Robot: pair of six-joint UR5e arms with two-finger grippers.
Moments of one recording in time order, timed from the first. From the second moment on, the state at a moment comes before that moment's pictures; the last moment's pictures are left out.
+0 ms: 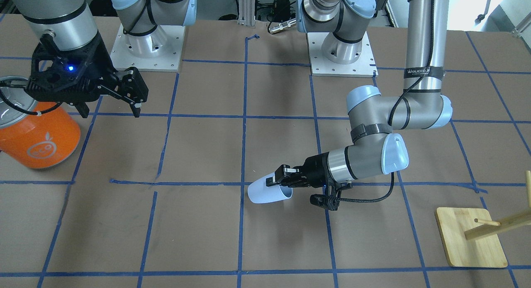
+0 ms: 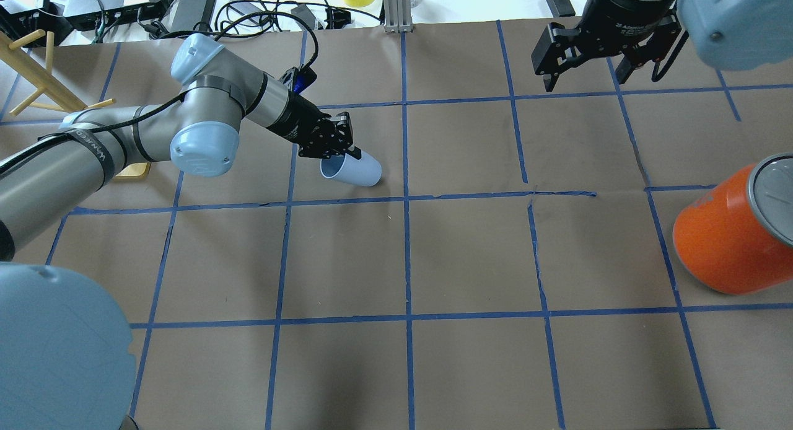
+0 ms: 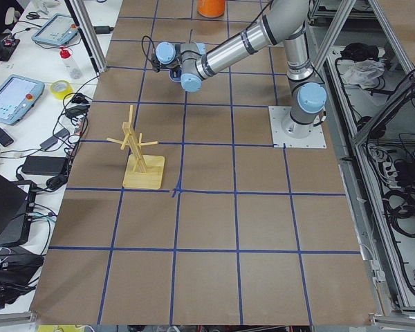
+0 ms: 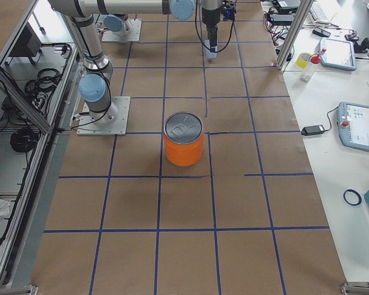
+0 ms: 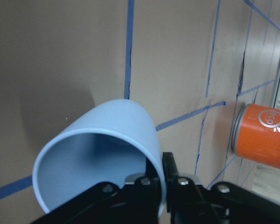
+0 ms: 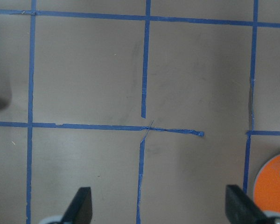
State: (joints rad) left arm -1.56 -2.01 -1.72 -1.03 1.01 -0.05; right arm 1.58 -1.51 1.50 -1.68 -1.60 -0.05
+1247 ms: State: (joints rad) left arm -1.49 -2.04 -1.53 -1.14 1.62 0.09; right arm 1.58 -1.51 1.50 -1.68 -1.60 -0.05
